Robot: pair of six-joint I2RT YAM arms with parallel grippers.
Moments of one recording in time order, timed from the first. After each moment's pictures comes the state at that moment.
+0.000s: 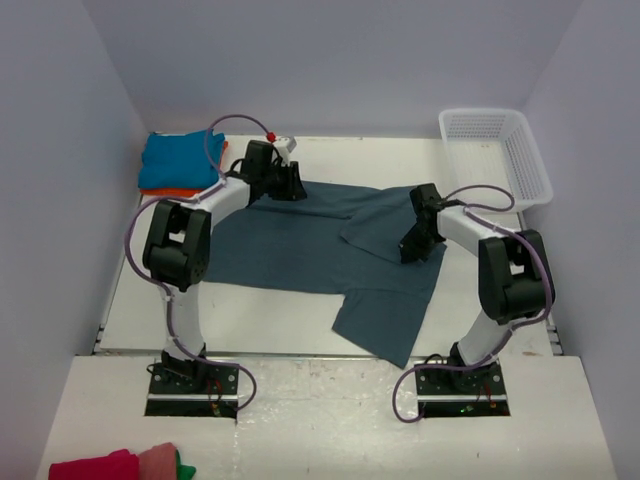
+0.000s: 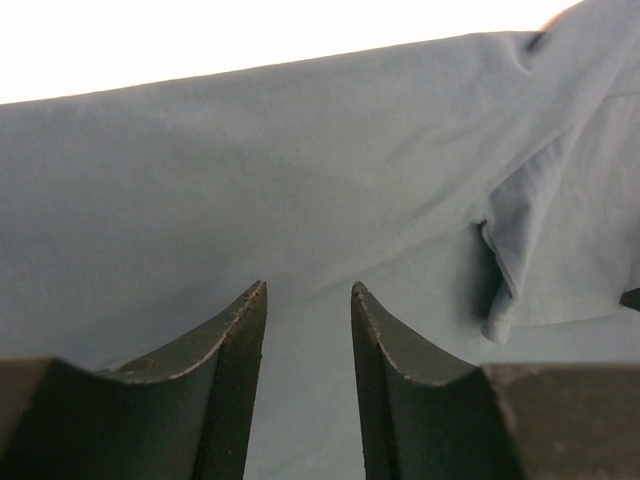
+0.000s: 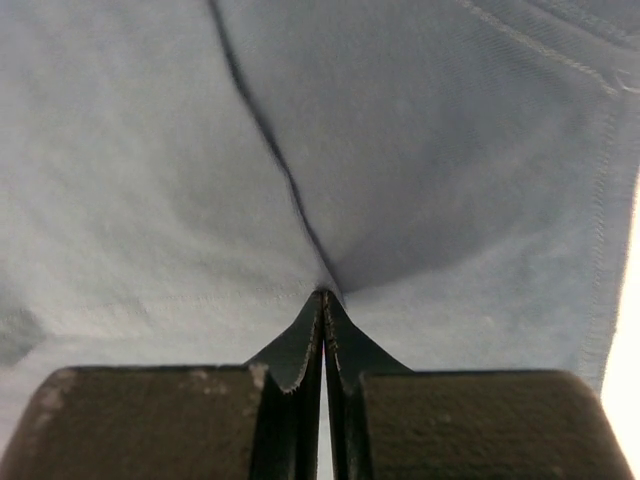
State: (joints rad) left arm -0.31 2.05 1.48 -0.16 0.37 -0.26; right arm 0.21 1.76 1.08 -0.69 0.02 0.96
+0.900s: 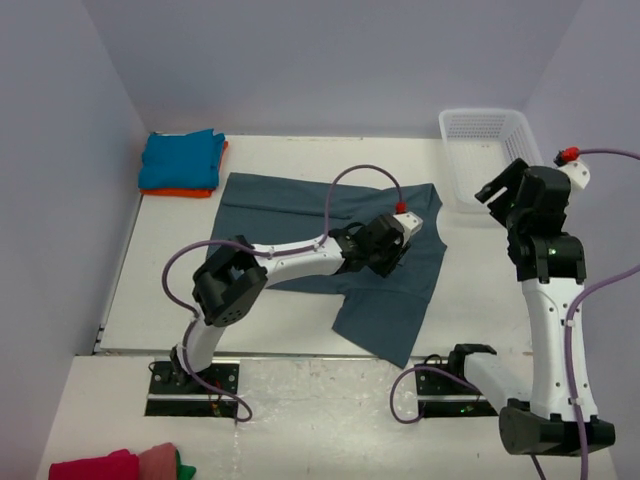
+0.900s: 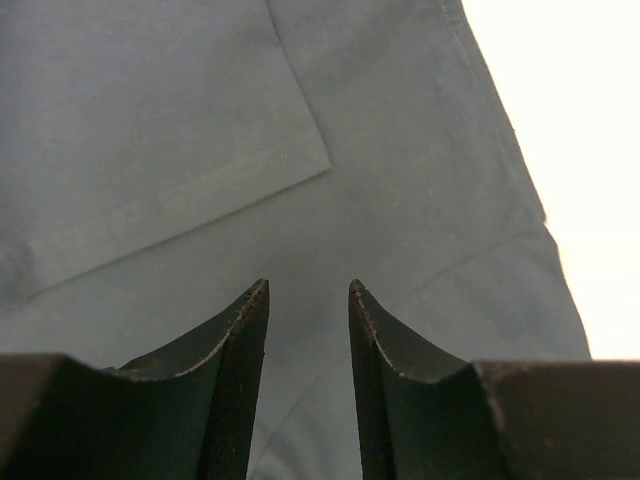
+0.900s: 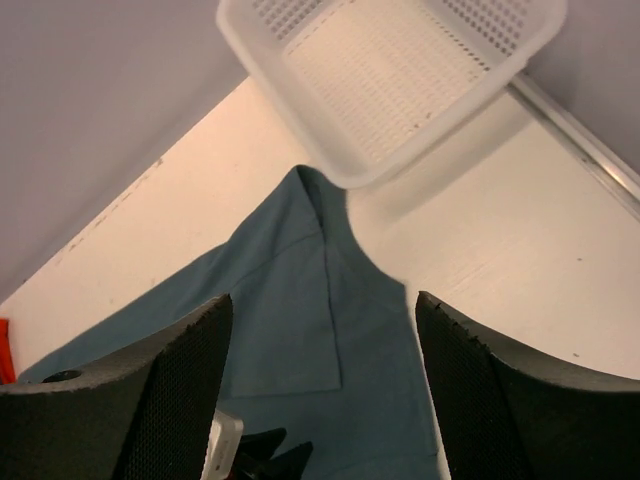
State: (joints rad) left arm -1.02 2.03 1.52 -0.26 -0.05 -0.23; right arm -0.01 0.96 1.27 -0.77 0.30 0.61
